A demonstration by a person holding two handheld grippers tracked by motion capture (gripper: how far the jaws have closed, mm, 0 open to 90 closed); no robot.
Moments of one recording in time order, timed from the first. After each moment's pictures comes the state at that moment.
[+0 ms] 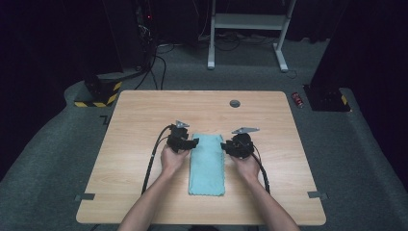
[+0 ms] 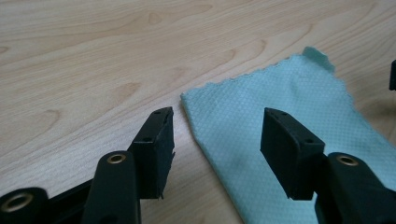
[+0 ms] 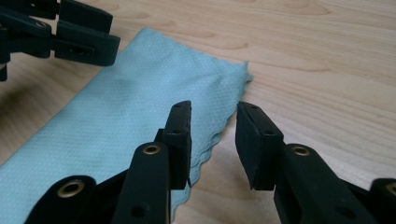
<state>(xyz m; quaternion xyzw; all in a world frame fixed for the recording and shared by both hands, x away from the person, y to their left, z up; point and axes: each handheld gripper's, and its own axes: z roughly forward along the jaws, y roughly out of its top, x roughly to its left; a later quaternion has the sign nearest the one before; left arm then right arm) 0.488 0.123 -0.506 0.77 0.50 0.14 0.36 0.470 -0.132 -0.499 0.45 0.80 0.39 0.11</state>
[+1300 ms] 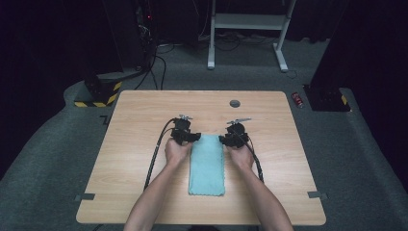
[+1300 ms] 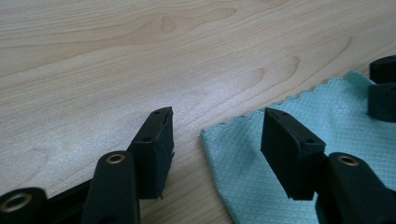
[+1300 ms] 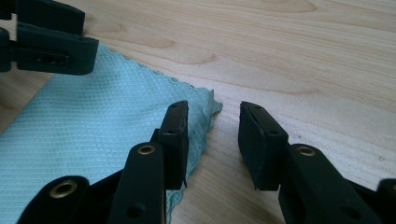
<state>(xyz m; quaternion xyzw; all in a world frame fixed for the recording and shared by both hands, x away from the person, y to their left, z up) 0.520 0.117 -0.511 0.77 0.52 0.13 0.34 0.516 -0.114 -0.509 0.49 0.80 0.33 0.11</state>
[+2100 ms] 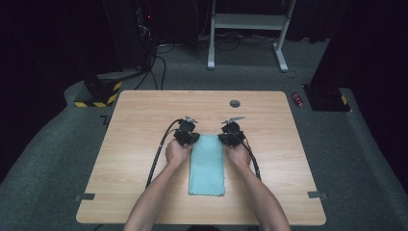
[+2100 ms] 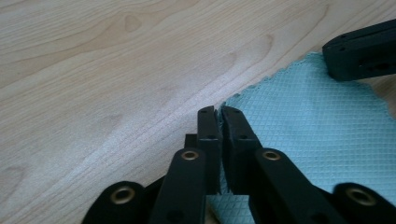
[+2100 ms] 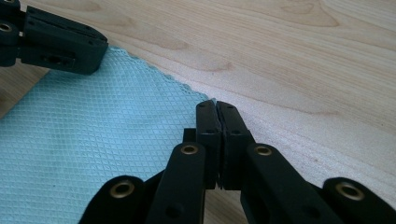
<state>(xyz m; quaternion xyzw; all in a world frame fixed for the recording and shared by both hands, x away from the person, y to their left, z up) 0.515 0.106 -0.511 0.81 0.46 0.13 0.33 0.520 -0.100 -0.510 0.45 0.82 0.32 0.12</state>
